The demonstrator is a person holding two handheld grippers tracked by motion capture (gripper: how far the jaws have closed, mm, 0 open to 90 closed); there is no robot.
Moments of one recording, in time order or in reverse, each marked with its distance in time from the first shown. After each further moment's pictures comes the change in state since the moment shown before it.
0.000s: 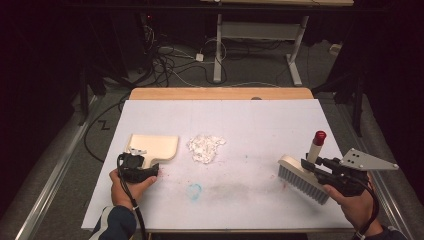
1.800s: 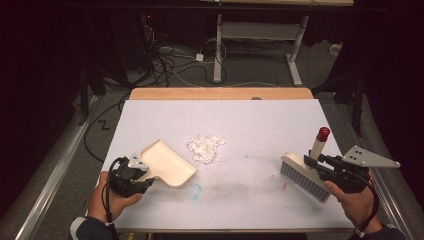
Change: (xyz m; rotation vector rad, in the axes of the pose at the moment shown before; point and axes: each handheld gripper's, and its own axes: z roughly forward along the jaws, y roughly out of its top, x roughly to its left) left arm -0.019 0.000 -0.073 0.155 -0.168 0.399; right arm -0.008 -0.001 0.003 -0.003 -0.045 0.043
